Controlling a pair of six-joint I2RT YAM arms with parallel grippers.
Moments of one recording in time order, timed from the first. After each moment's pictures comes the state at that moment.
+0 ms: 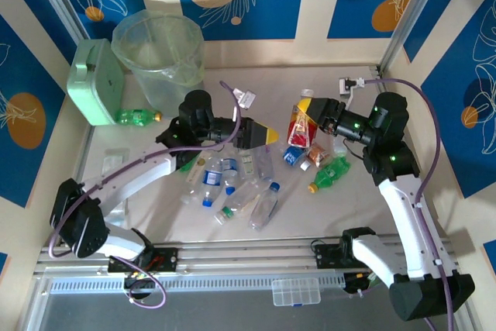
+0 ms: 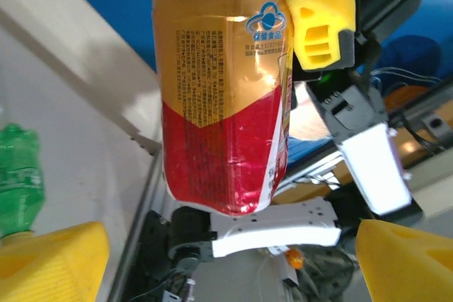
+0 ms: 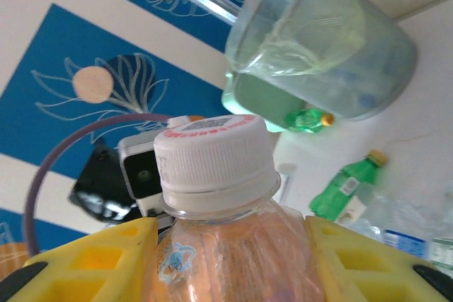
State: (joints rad) left arm -0.72 1.43 1.13 0.28 0.98 -0.87; right arm 0.13 0.92 1.03 -0.21 -0.87 0.95
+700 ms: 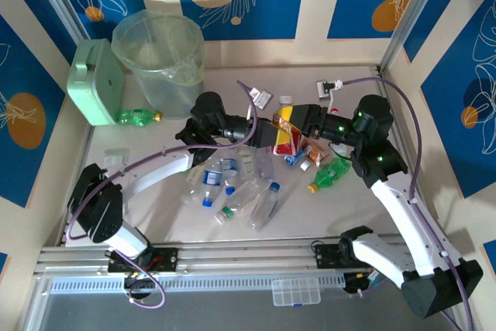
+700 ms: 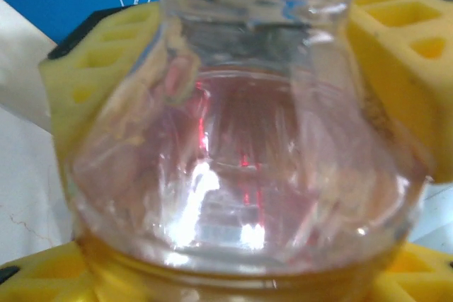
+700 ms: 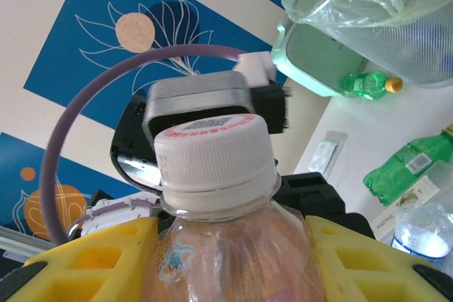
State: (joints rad) left arm -0.78 1.56 1.18 0.56 1.06 -1.04; right arm 0.31 0.94 1.00 -0.09 -0.86 0.99
